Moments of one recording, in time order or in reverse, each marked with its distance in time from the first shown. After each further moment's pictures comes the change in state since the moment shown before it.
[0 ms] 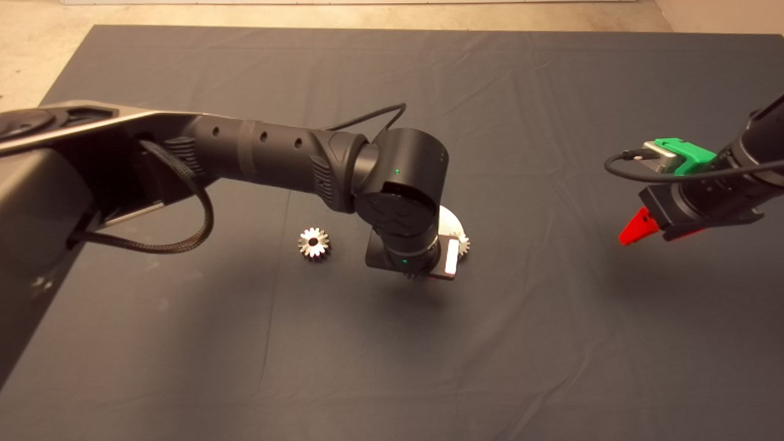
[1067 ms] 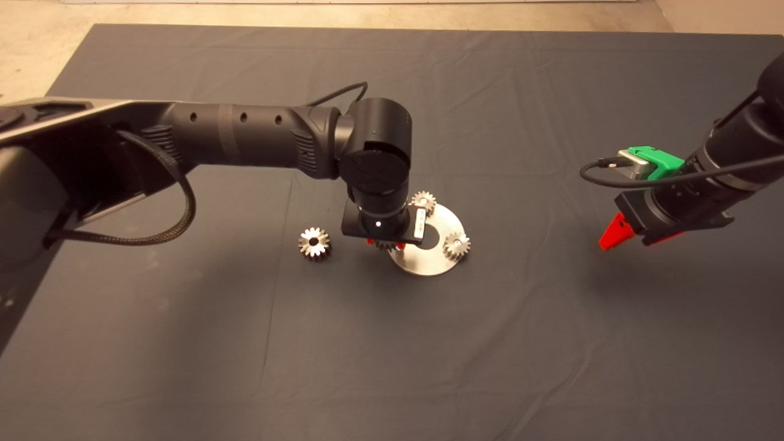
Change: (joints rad) left arm -0.006 -0.023 -0.171 -0.014 0.002 0.141; right arm -0.033 0.048 -0.029 -0.004 0.001 0.022
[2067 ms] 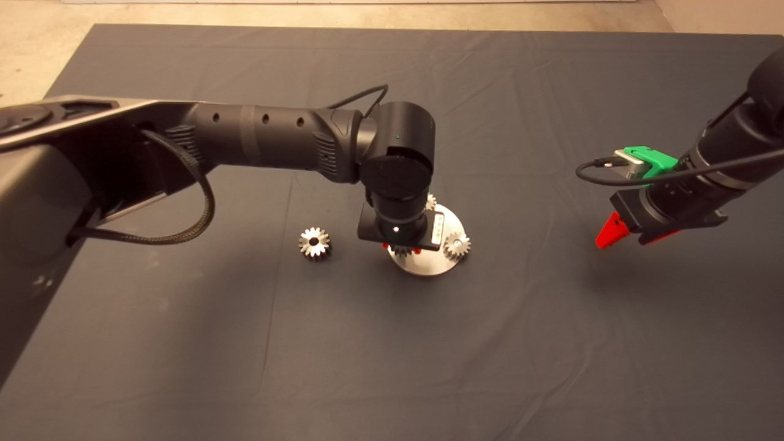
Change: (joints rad) left arm 0.000 0.048 0.004 0.000 0.000 -0.015; right arm -0.010 0.012 -0.025 -0.008 0.000 -0.001
